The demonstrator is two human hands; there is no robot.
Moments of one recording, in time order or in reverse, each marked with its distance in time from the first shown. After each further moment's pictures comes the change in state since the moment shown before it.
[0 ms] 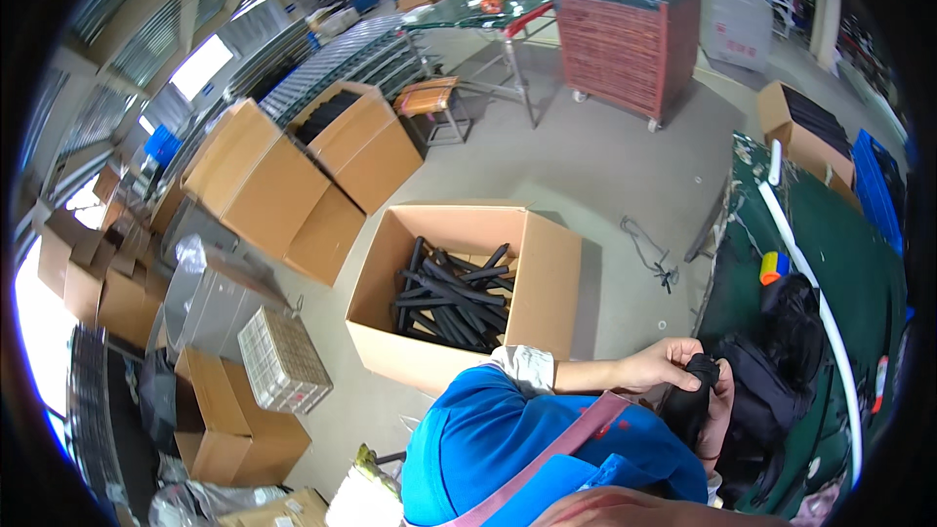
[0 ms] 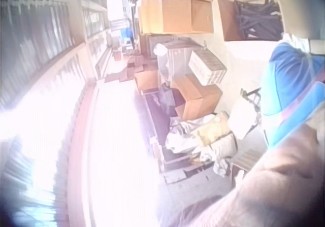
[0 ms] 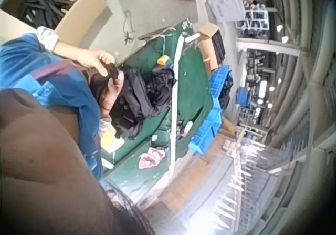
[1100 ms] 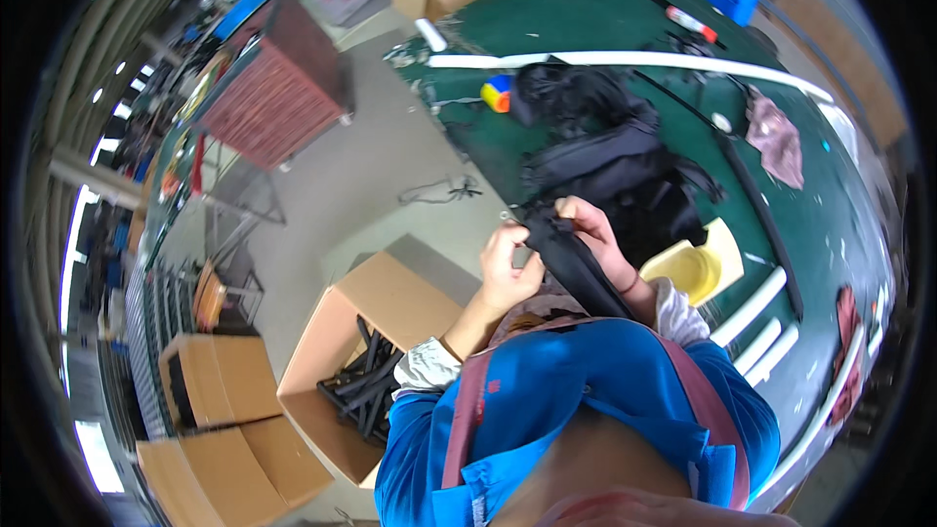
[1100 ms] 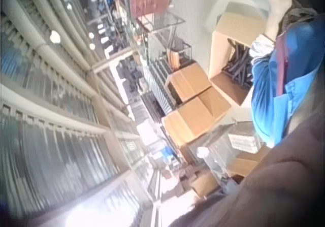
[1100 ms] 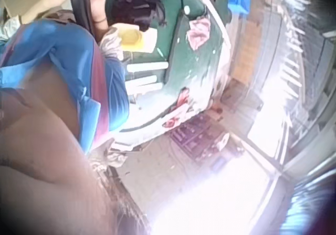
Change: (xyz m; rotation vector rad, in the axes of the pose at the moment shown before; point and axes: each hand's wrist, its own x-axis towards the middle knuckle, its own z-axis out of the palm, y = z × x) left_hand 0.036 -0.044 0.027 1.063 -0.037 0.621; right_hand -0.041 -0.015 -0.047 -0.230 0.114 -0.547
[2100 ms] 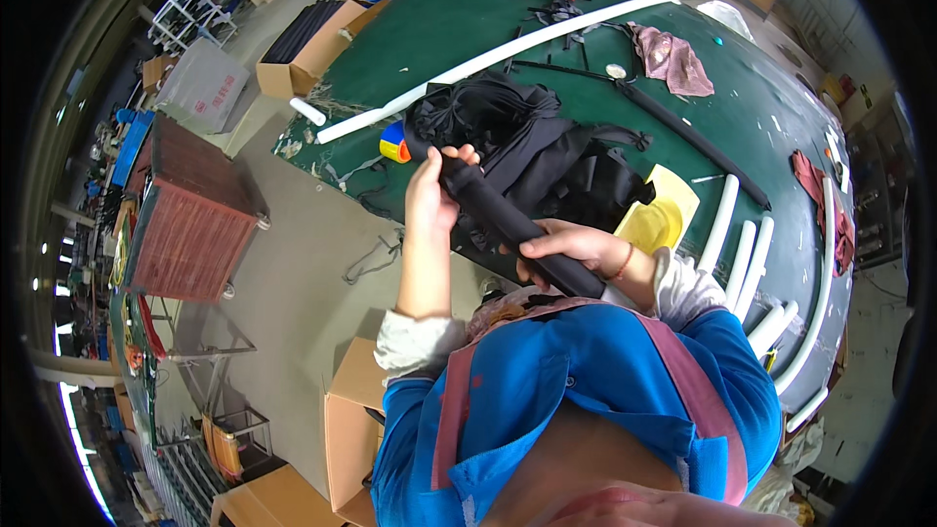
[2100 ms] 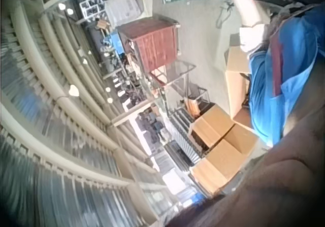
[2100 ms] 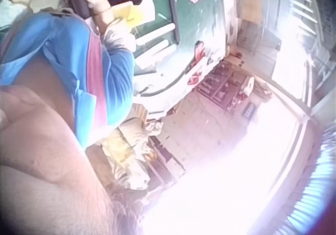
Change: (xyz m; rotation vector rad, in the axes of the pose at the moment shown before) left_hand 0.159 -0.109 0.053 -1.133 -0.226 -1.099; right_hand 0.006 -0.035 -0.025 0.142 0.153 0.659
